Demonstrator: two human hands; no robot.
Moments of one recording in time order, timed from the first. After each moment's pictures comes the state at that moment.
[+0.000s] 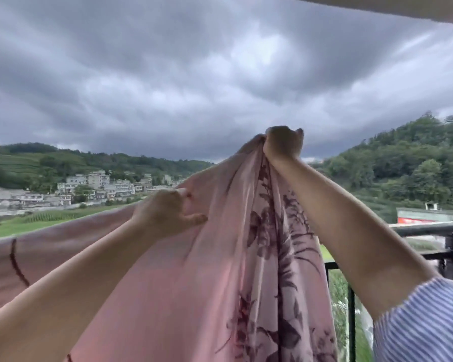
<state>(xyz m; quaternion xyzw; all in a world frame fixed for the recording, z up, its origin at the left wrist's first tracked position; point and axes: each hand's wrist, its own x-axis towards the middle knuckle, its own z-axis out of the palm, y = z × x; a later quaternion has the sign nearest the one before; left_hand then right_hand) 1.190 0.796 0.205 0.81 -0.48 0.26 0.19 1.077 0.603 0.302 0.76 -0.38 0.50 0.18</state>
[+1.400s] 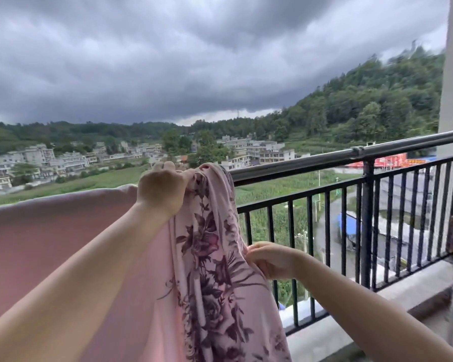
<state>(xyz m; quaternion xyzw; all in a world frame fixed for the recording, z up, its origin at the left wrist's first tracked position) 1.085 0.739 0.149 0.75 -0.53 0.40 0.07 0.920 0.612 0.020 0.68 -0.18 0.05 -0.71</state>
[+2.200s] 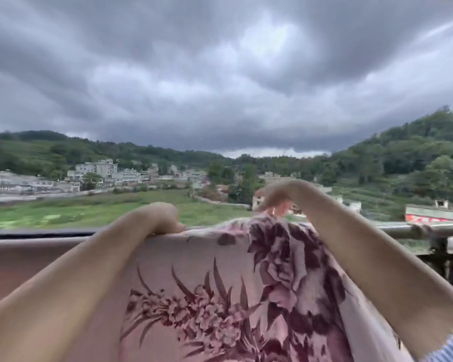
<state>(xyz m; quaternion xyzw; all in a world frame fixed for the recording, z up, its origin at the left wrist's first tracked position) 1.121 0.623 0.195 0.89 -0.45 0.06 0.00 0.971 0.435 0.230 0.91 -0.36 0.08 -0.20</state>
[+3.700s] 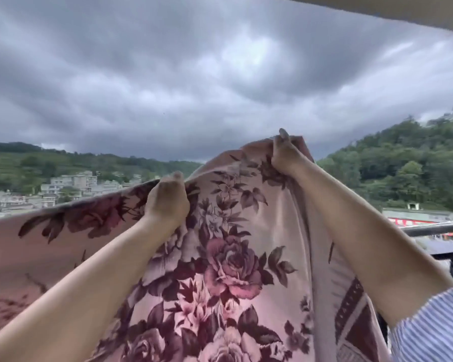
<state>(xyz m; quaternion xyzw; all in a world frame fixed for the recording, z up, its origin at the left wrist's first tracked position) 0.932 0.450 0.222 0.81 -0.41 0.27 0.32 0.799 0.253 0.304 0.85 -0.36 0.38 0.09</state>
